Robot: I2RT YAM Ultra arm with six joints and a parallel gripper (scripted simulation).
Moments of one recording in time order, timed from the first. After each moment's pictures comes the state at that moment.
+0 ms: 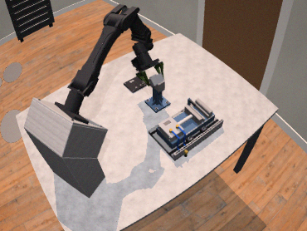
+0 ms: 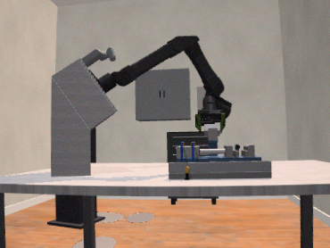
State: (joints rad) arm 0.48 1.61 1.57 -0.98 0.72 -0.99
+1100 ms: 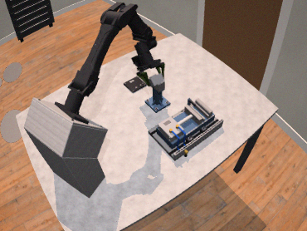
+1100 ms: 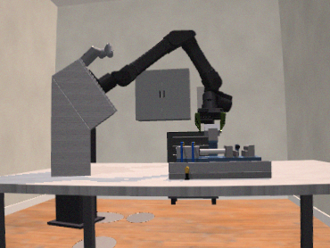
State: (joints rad) arm 0.41 1.51 1.46 -0.85 0.57 -1.10
